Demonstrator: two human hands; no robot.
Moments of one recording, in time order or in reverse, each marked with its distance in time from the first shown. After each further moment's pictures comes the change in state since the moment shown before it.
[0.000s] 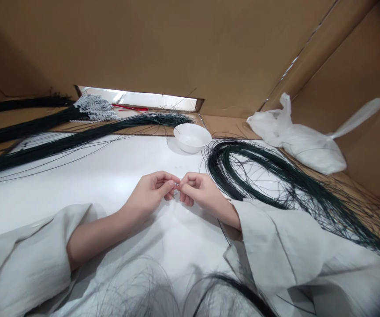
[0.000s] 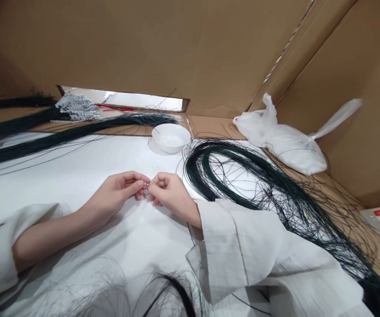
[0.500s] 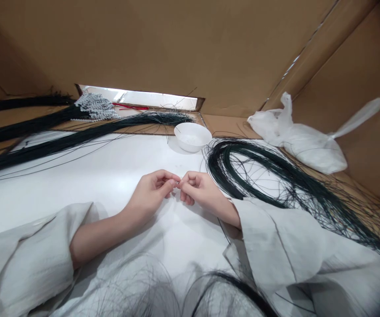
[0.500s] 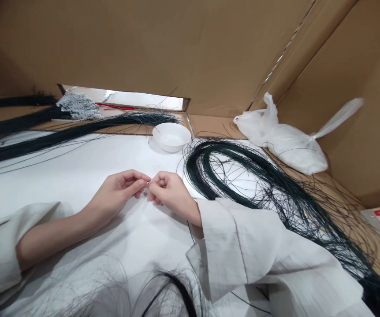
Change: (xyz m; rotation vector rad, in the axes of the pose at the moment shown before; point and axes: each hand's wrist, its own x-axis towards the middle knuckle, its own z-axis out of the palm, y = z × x) left_hand -0.005 0.005 0.005 0.039 0.082 0.037; right_hand 0.000 0.000 0.001 -0.003 -0.003 0.002
